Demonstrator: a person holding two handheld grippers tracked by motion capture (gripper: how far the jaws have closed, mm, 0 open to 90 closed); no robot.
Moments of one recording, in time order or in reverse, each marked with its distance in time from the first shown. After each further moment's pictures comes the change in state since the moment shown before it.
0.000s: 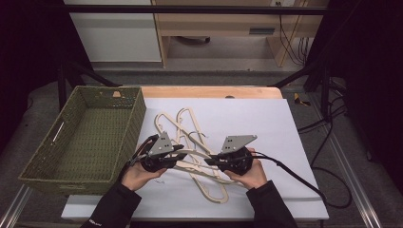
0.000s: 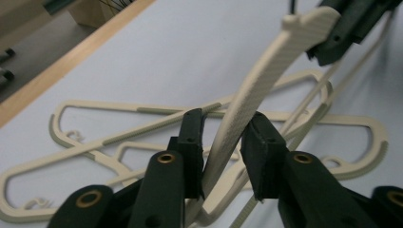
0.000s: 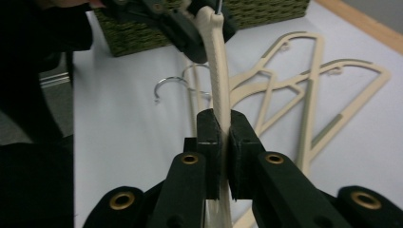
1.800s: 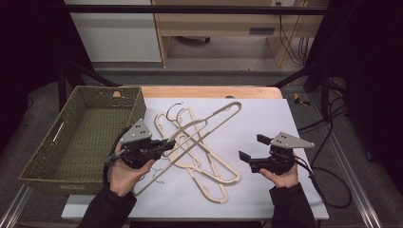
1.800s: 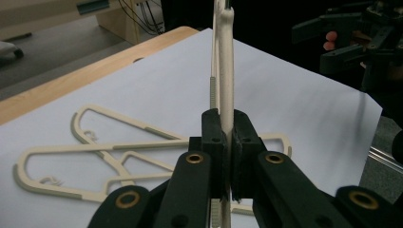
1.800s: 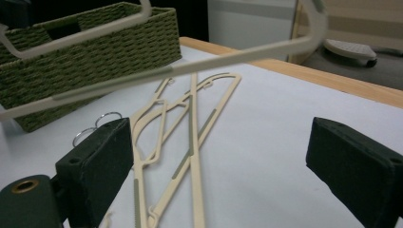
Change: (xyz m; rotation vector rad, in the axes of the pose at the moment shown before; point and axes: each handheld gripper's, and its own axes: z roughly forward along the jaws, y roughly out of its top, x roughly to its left) left arm 0.000 0.035 -0.073 -0.144 0.054 -0.257; right arm -0.023 -0.048 -0.085 -0.246 -0.352 0.285
